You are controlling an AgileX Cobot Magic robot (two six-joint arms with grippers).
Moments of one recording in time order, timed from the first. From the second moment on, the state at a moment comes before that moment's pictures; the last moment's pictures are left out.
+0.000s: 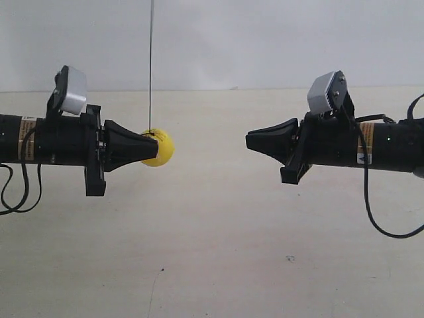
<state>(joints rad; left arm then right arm) -0.05 1.89 -0.87 1.49 -1.08 -0.67 0.13 1.94 -0.84 -1.23 -1.11 0.64</state>
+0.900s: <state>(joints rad) -0.10 1.91 -0.90 1.51 -1.08 -0.70 0.17 1.96 -0.86 -1.25 -1.09 0.65</state>
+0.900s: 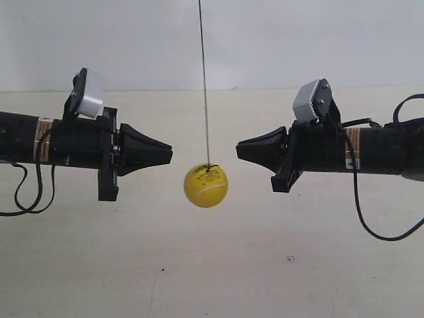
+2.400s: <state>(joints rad) -0.14 1.91 -0.91 1.52 -1.00 -0.70 0.19 2.05 -0.95 -1.36 -1.16 0.76</state>
